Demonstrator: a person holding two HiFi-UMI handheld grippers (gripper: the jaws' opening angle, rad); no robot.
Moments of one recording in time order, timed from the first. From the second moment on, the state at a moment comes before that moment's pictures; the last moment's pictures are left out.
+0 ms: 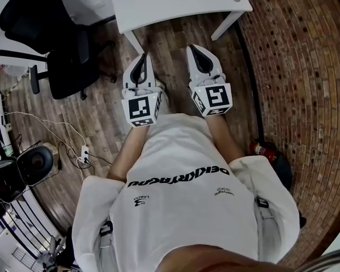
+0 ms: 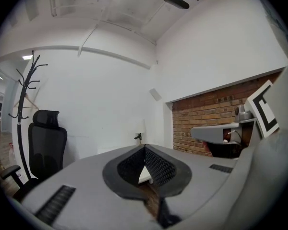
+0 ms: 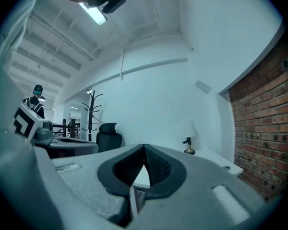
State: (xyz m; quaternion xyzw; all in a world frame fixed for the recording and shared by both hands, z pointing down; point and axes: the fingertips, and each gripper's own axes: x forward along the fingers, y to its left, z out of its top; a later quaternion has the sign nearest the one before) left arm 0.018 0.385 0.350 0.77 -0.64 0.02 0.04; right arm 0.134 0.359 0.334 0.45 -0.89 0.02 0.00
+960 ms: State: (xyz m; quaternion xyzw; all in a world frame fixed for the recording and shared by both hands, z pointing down) left arm -0.146 0.031 0.369 0.78 -0.62 0.04 0.11; right arm -0.033 0.014 0.351 0.49 -0.86 0.09 0.05
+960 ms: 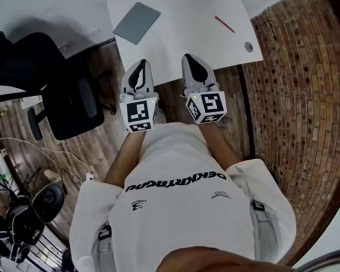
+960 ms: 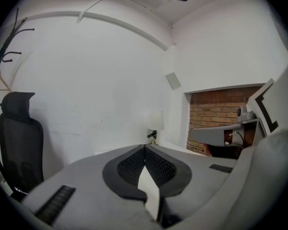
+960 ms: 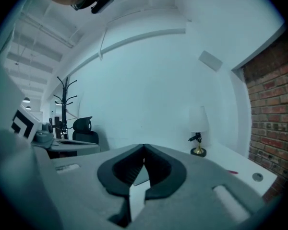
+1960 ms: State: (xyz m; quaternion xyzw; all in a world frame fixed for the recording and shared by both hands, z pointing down) left arm -0.176 -0.145 0.458 0.77 -0.59 0.12 0.18; right arm -0.090 -0.162 0.426 0.44 -0.88 0.16 0.09
